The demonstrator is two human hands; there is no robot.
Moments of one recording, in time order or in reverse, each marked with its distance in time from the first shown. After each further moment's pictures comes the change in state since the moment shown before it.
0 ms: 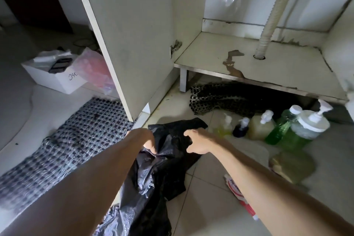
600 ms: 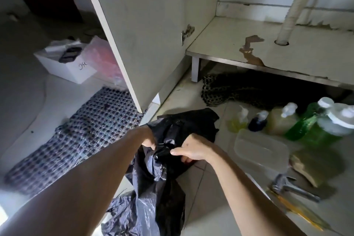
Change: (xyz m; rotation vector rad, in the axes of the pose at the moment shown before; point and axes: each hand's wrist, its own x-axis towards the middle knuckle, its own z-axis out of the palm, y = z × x) left_hand 0.005 -0.023 0.019 -0.235 0.067 -0.093; right_hand 0.020 -0.027 0.049 0.444 0.010 0.008
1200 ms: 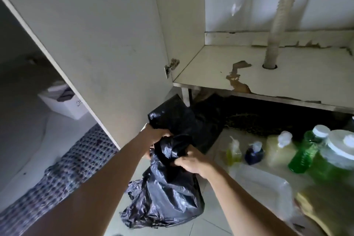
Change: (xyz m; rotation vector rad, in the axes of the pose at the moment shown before) left_hand 0.002 0.101 -0.070 -1.109 0.153 0.045; right_hand 0.018 0.023 -0.087 0.278 0.072 -0.145
